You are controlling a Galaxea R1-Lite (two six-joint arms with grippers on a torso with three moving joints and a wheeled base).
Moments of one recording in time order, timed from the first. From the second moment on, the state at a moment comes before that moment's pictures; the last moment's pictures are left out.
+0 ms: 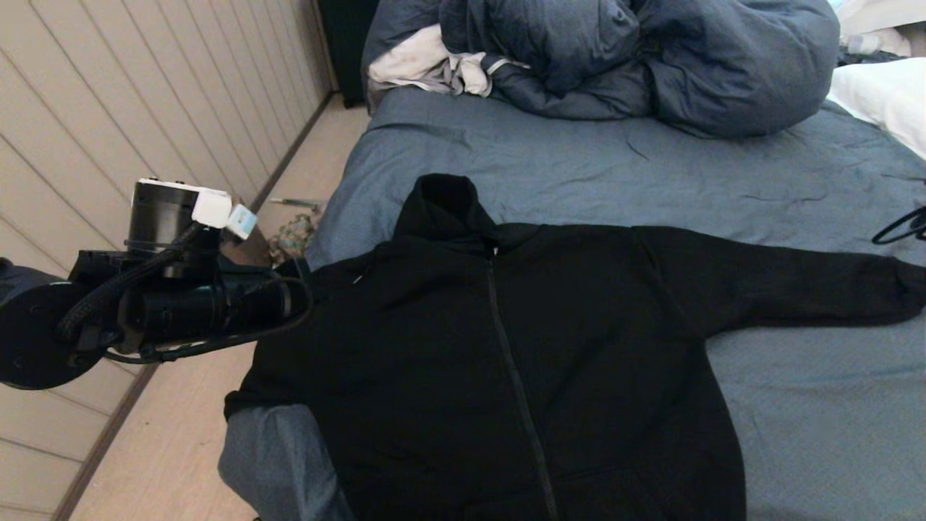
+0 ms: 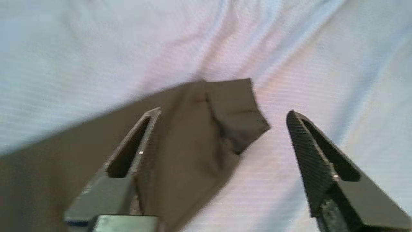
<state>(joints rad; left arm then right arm) -0.39 1.64 -0.95 -0.21 -0.10 -0.63 -0.69 2.20 -1.95 0.01 -0.06 0.01</state>
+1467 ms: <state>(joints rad) -0.41 1.62 -0.92 -0.27 -0.06 -0.61 0.11 1.82 -1.66 0.41 0.10 0.32</state>
